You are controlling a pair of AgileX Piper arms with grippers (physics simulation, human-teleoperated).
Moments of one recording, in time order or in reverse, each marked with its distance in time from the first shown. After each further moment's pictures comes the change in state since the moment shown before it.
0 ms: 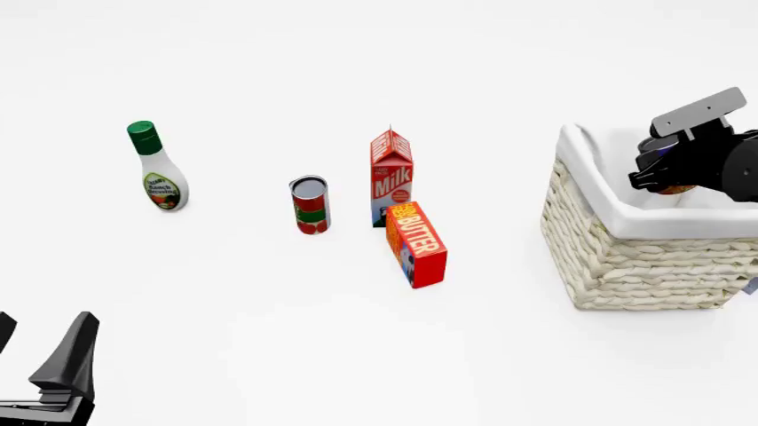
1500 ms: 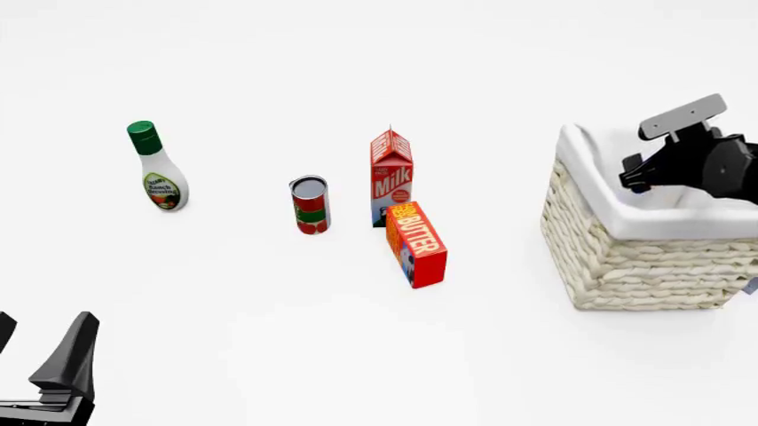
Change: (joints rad) left arm 0.000 0.000 0.000 0.000 0.000; right arm -0.003 0.124 -0.078 -0.030 0.018
